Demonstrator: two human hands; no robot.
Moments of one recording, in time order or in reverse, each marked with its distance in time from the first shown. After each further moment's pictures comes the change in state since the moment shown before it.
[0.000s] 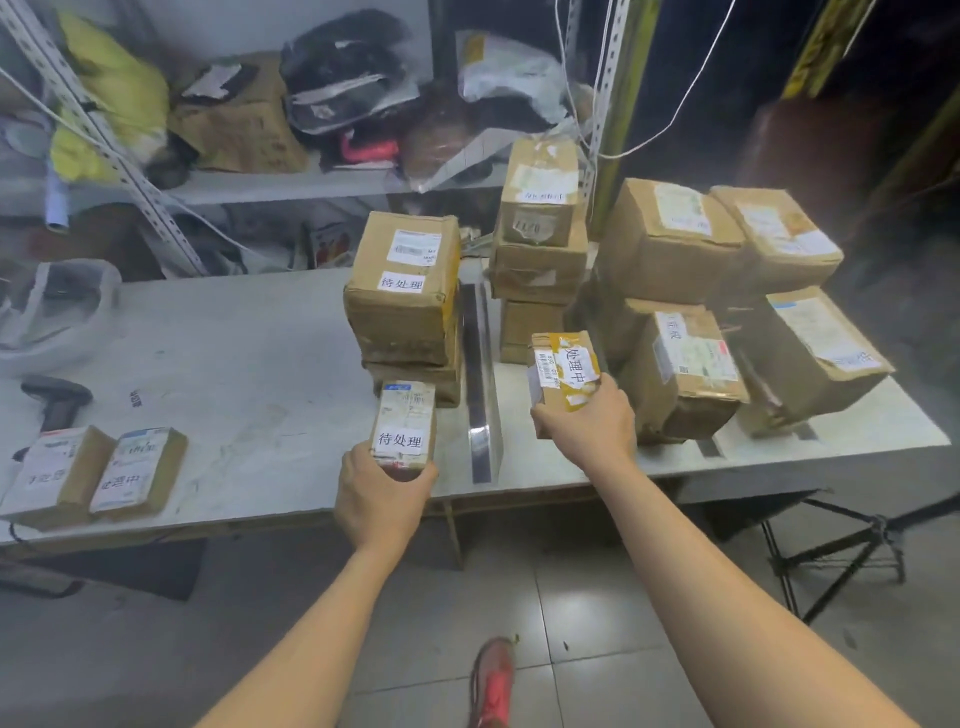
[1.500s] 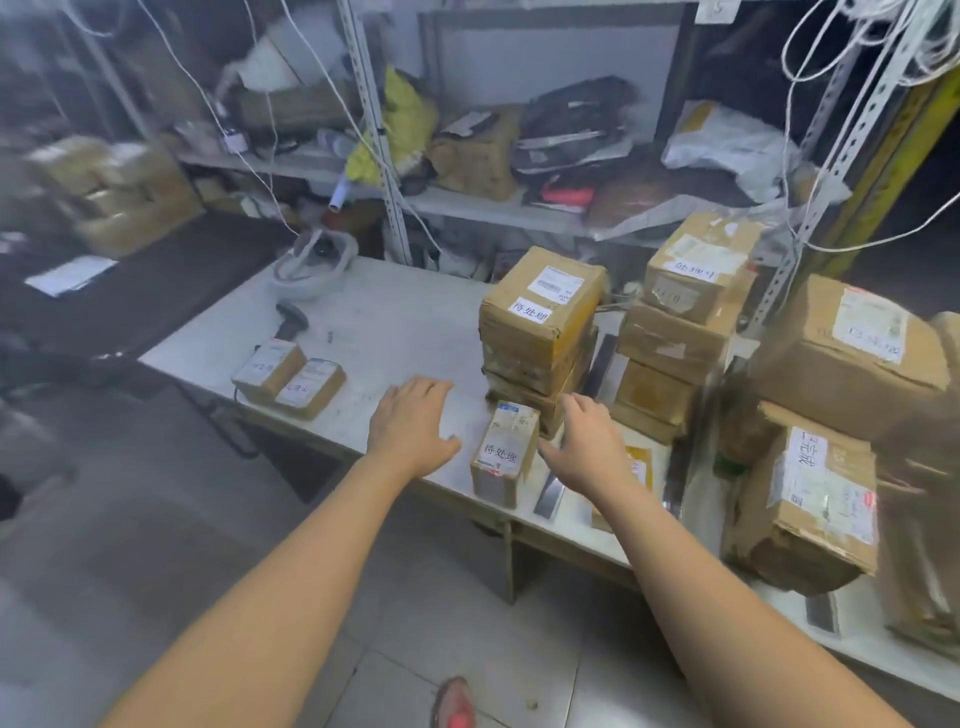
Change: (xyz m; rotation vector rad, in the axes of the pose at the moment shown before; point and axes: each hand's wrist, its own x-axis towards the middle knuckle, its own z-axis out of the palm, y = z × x) left_hand 0.000 0.060 -0.090 0.545 -0.078 0.245; right_hand 0.011 -0.052 0.015 -0.460 -0.439 -0.866
